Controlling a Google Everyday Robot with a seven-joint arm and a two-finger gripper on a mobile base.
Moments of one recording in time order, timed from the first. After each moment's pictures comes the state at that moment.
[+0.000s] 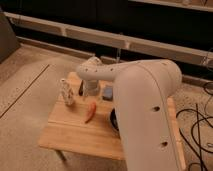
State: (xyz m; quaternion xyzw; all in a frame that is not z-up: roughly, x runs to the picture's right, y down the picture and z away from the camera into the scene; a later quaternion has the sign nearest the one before) arm -0.073 0.070 0.872 -0.22 0.24 0.73 0.60
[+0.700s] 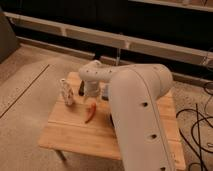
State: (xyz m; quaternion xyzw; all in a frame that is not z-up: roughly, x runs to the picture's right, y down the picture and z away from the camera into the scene) arm -0.081 0.089 0.903 -0.25 0.26 0.72 0.59
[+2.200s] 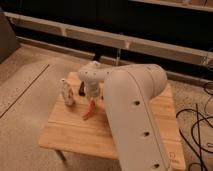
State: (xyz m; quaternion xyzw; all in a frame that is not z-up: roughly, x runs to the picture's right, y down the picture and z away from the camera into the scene) arm -0.068 0.054 0.900 -0.19 0.24 0.75 0.58
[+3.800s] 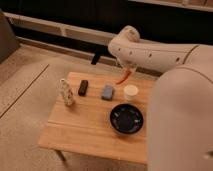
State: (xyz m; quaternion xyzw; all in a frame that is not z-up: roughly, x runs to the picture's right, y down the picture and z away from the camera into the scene) arm 0.187 -0.122 0.777 0.08 0.19 0.85 0.48
